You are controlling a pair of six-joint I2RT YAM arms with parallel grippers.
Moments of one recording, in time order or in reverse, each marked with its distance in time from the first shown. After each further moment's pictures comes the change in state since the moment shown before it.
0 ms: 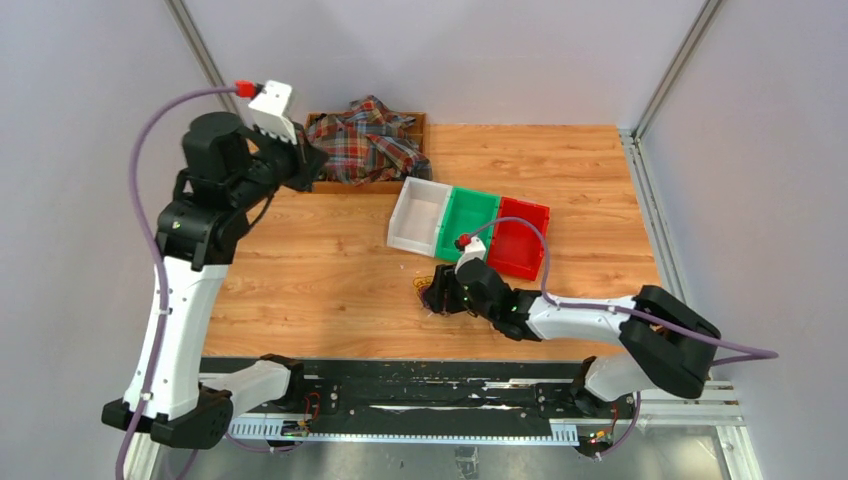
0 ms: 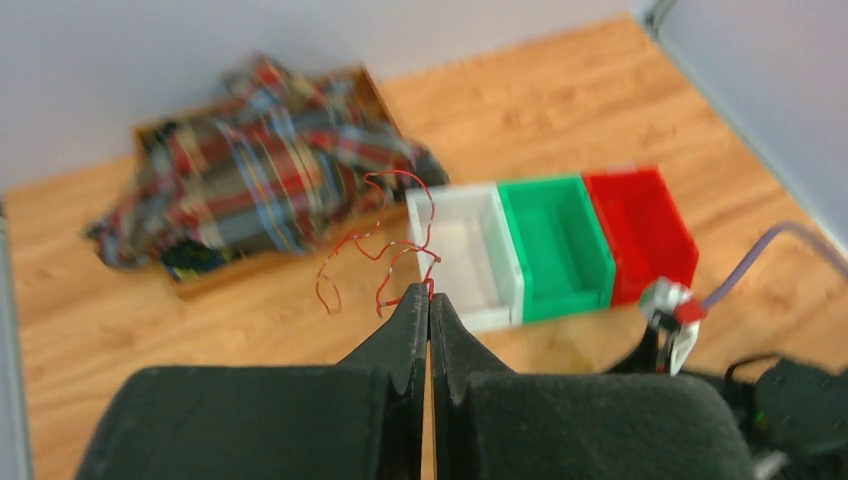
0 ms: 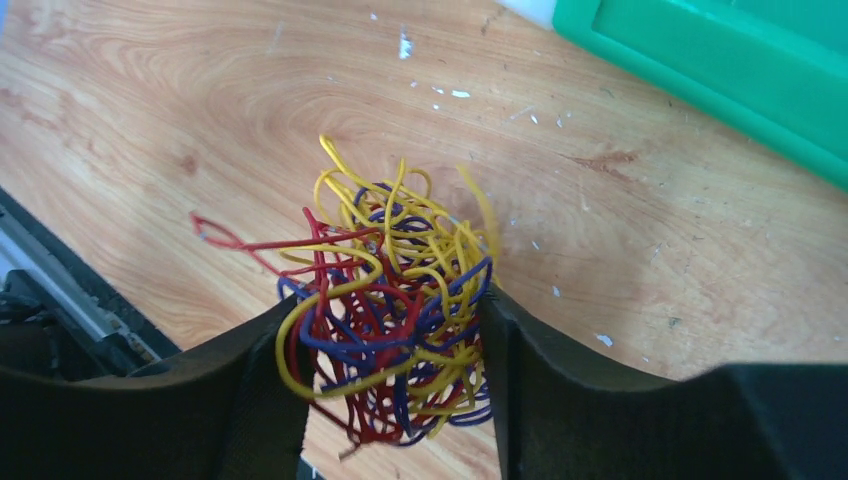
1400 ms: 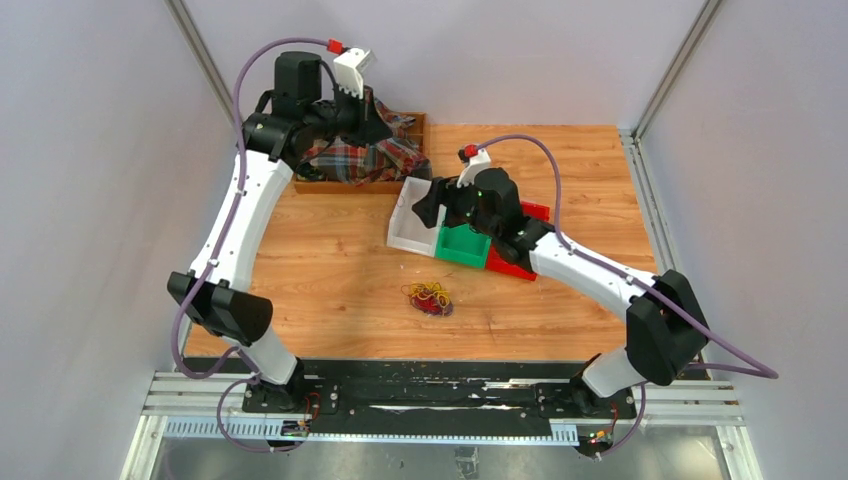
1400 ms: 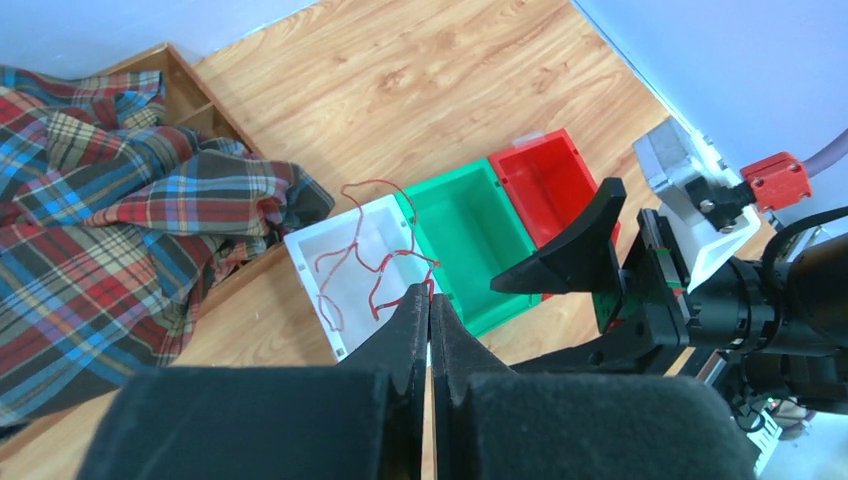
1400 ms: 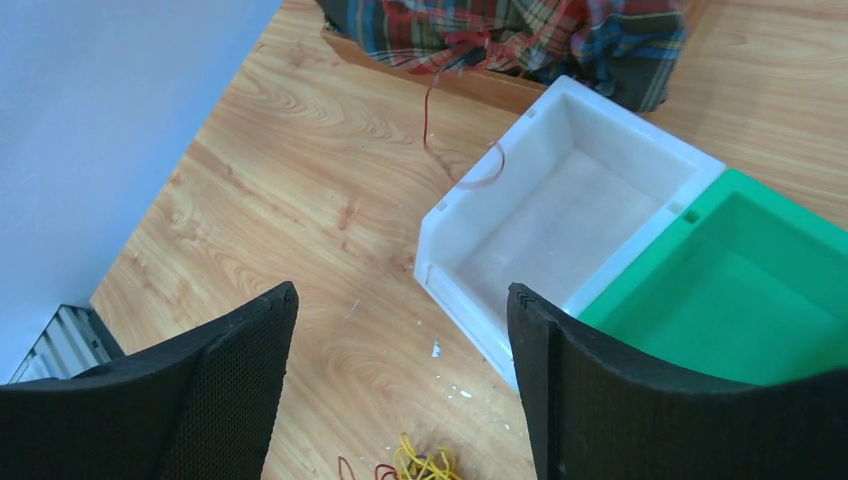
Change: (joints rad) left arm -0.027 0.514 0.272 -0.003 0.333 0.005; right arm -0.288 0.062 0.497 -0.144 -0.262 -0.256
